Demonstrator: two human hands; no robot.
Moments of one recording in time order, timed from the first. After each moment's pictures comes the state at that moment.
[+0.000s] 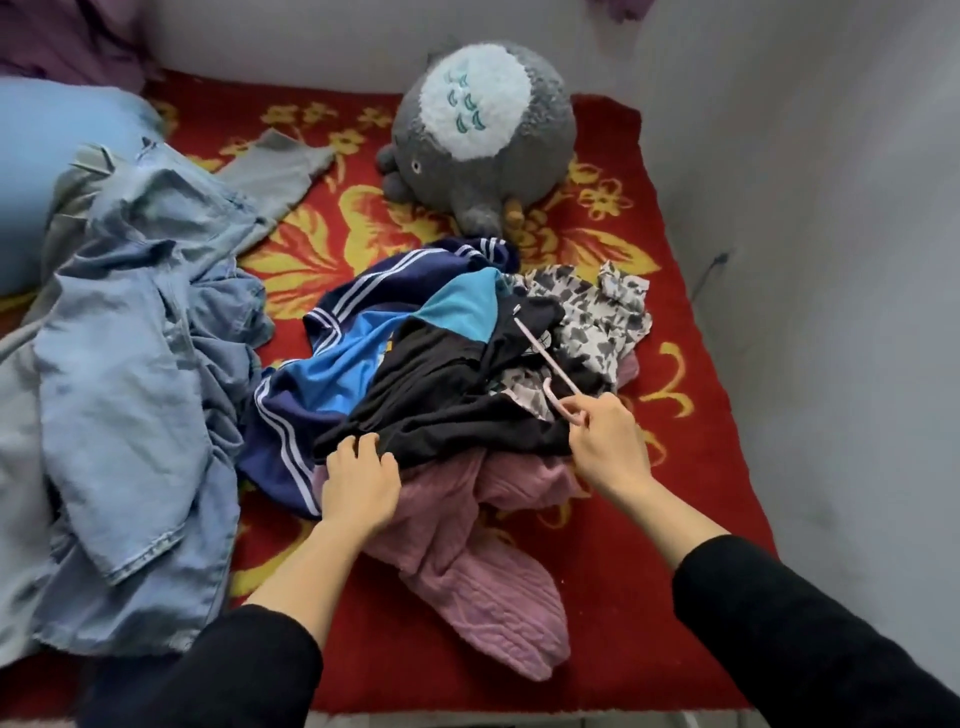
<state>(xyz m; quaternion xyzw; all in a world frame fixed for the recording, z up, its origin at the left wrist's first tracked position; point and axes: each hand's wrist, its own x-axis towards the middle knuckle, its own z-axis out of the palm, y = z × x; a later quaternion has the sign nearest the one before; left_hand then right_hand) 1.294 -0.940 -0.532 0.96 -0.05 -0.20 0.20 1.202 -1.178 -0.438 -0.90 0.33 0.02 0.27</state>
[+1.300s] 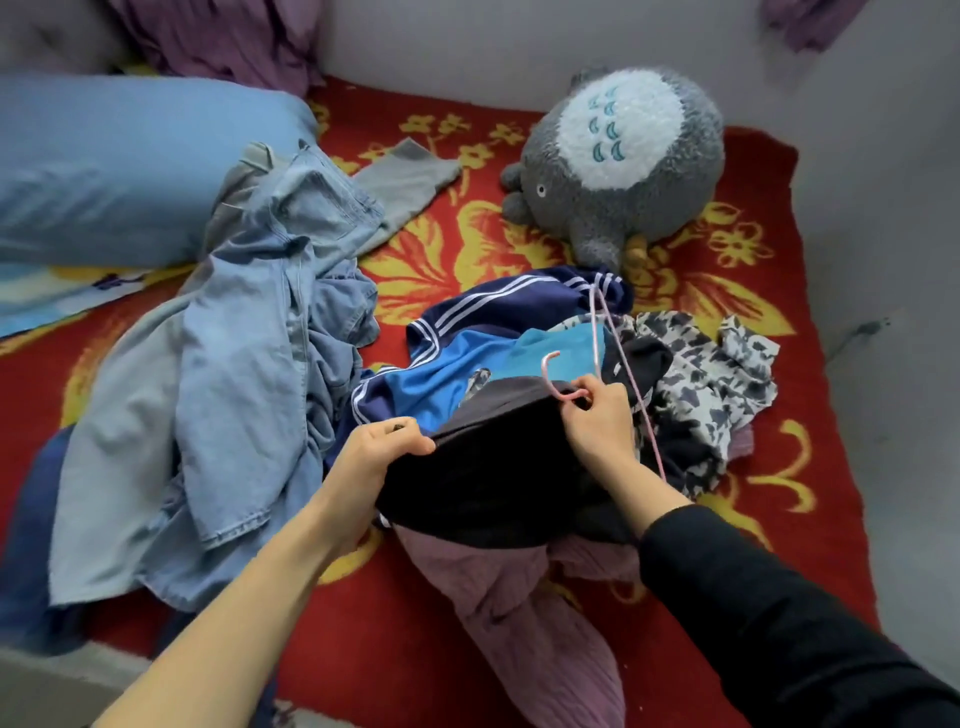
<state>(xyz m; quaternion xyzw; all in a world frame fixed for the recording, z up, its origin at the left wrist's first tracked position) 1.334 -0.895 -0.404 0.64 0.06 -0.29 0.71 1.340 -1.133 -0.478 -0.86 0.29 0.01 0.42</state>
